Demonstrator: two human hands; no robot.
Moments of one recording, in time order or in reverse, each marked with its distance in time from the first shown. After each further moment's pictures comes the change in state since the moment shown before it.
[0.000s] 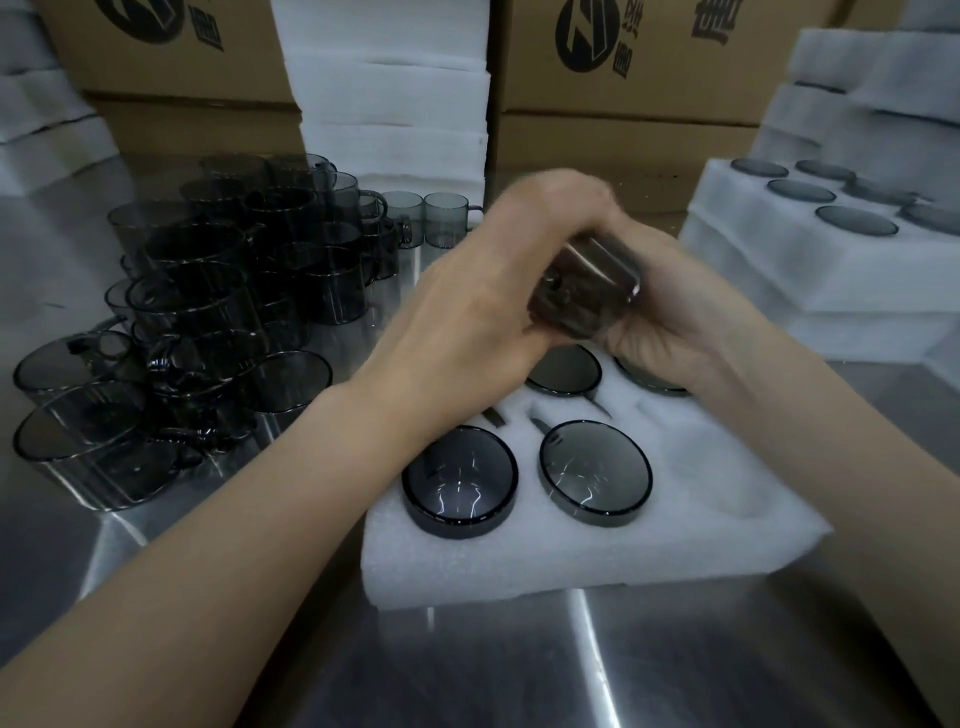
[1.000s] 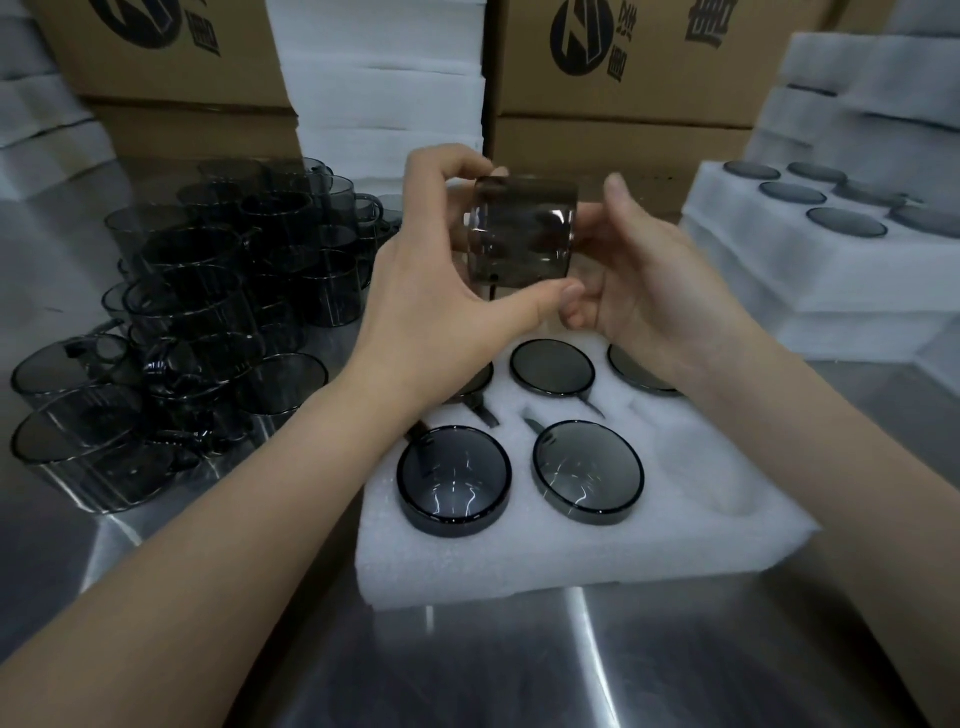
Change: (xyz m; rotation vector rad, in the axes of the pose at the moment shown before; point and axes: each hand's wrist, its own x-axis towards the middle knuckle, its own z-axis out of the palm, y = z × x) left_hand -0.001 0.006 -0.008 -0.228 0.184 -0.384; right_hand 0.002 0.005 -0.005 -0.087 0.060 -0.179
